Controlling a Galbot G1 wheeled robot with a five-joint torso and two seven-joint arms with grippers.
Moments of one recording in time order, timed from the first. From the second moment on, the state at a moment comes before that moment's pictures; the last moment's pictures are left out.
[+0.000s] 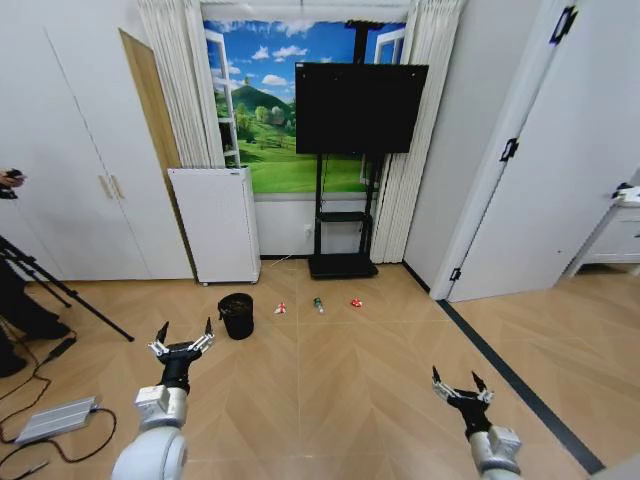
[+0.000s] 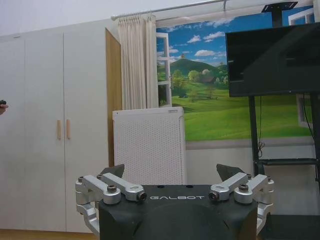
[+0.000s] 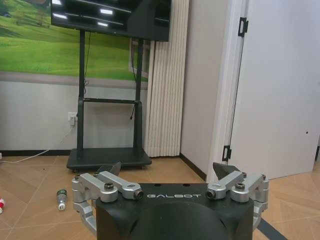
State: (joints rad) left arm 1.46 -1.48 -0.70 -2.17 -0.09 0.09 -0.09; right arm -1.59 1.29 0.79 1.82 0.30 0.10 0.08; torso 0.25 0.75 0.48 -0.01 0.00
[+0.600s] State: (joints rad) left arm 1.46 -1.48 -0.70 -2.17 -0.09 0.09 -0.09; right arm -1.59 1.28 0.79 1.82 0.31 0.10 0.07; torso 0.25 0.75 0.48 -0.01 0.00
